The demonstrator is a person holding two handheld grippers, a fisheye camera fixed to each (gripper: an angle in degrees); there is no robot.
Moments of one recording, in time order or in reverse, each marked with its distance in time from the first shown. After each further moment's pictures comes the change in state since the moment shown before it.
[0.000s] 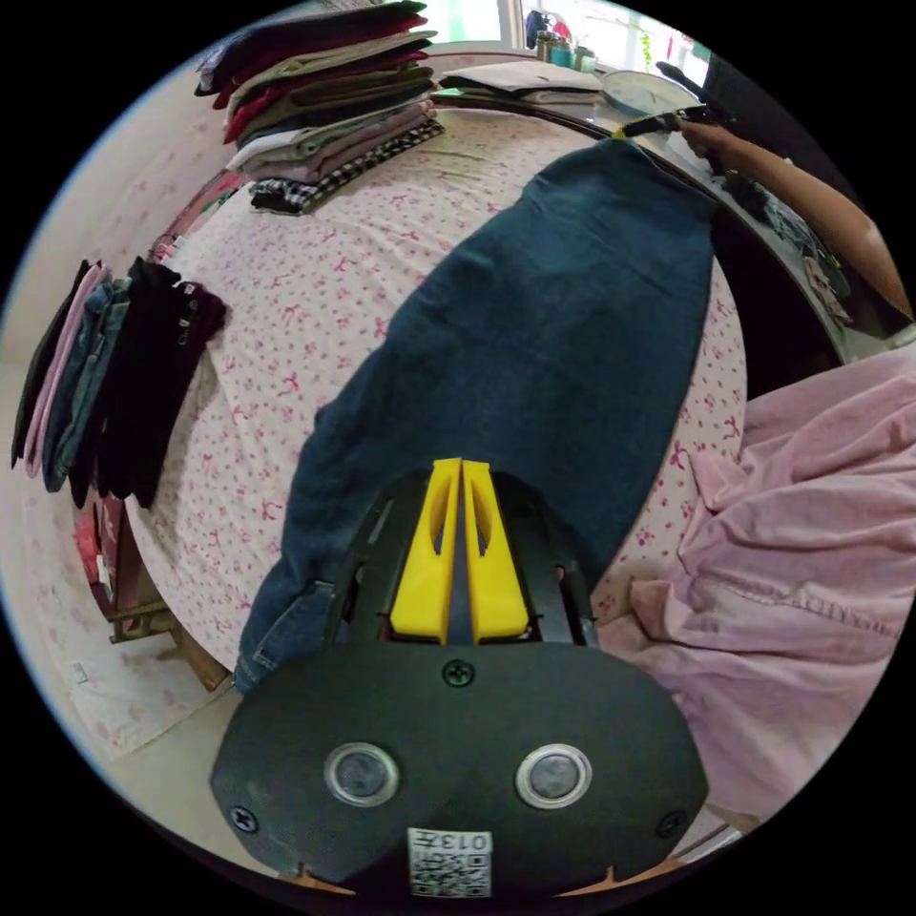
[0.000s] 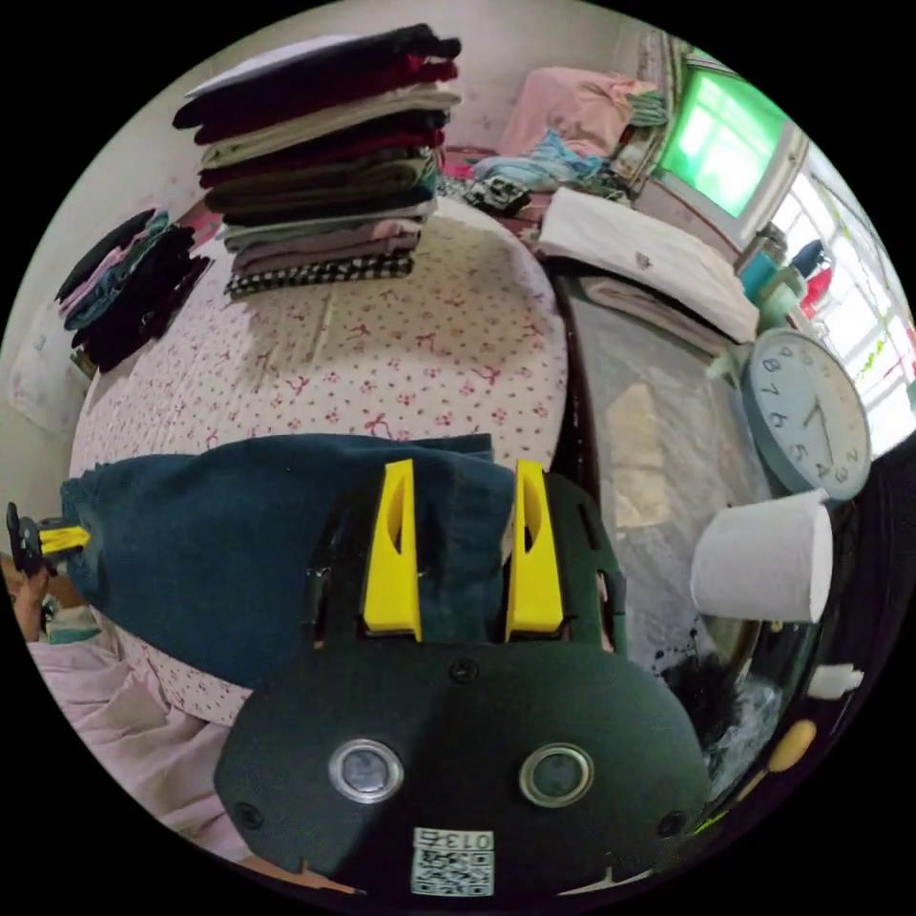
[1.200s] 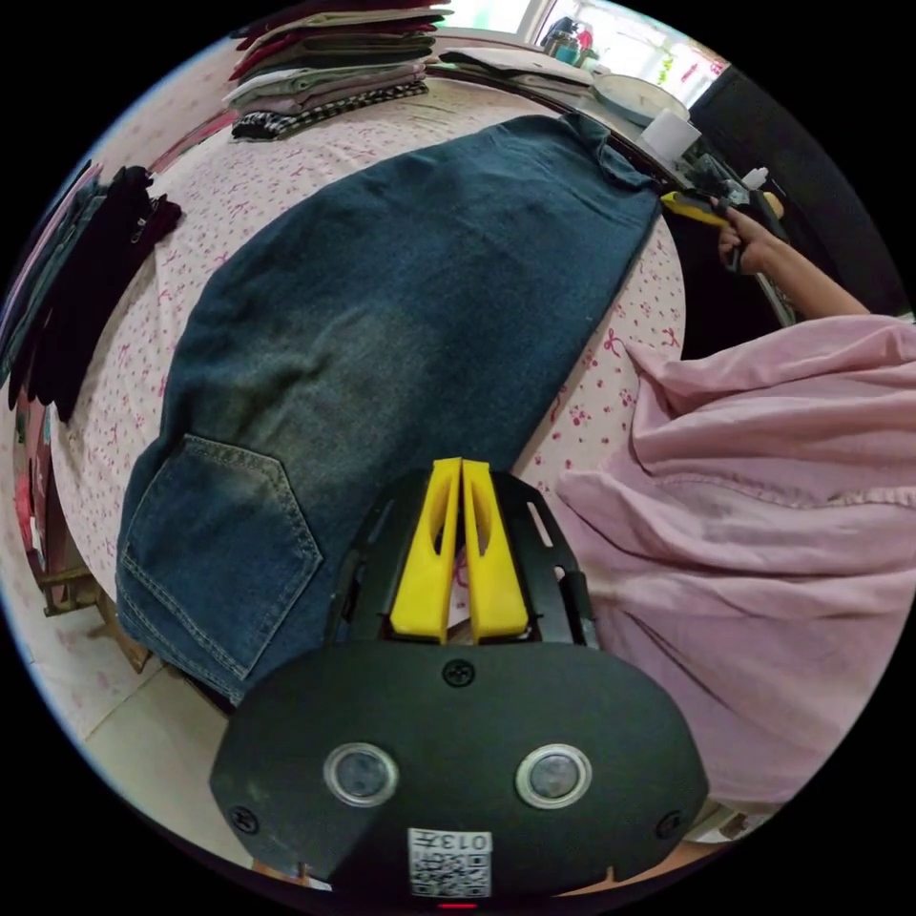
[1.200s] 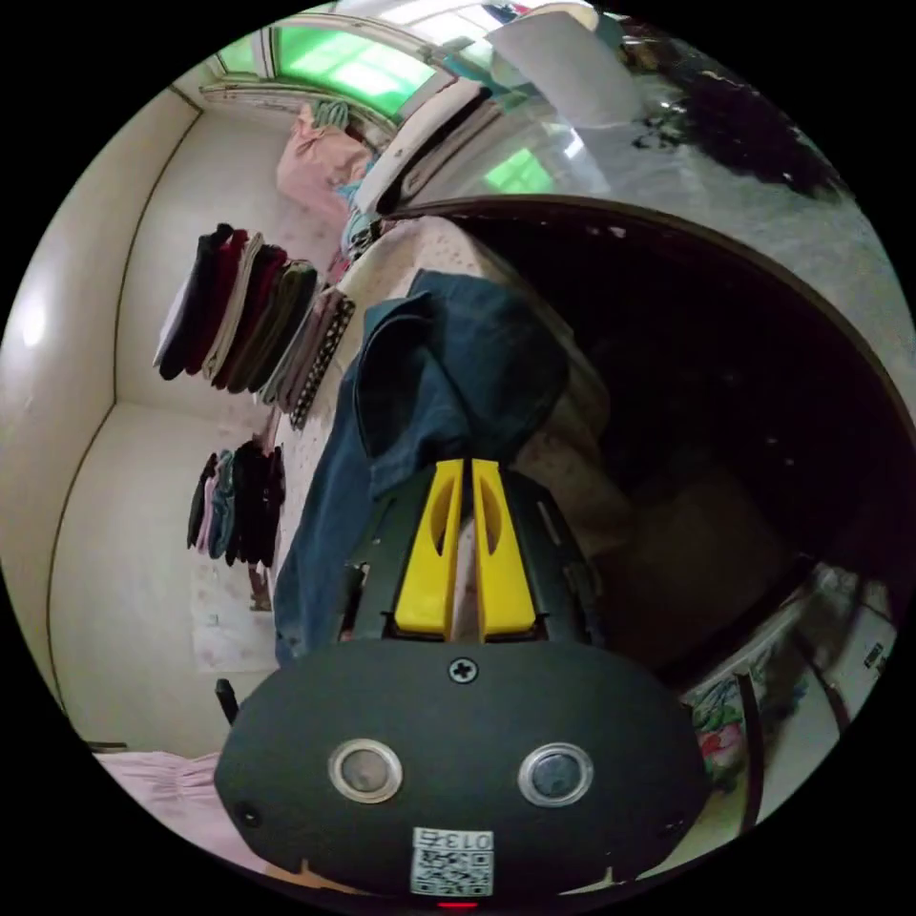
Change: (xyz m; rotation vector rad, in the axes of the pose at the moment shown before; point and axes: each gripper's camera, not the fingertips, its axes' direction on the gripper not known) left arm 0.027 0.109 0.016 -0.039 0.217 -0.051; right arm 0.046 0.262 -0.026 0.169 -0.552 0.831
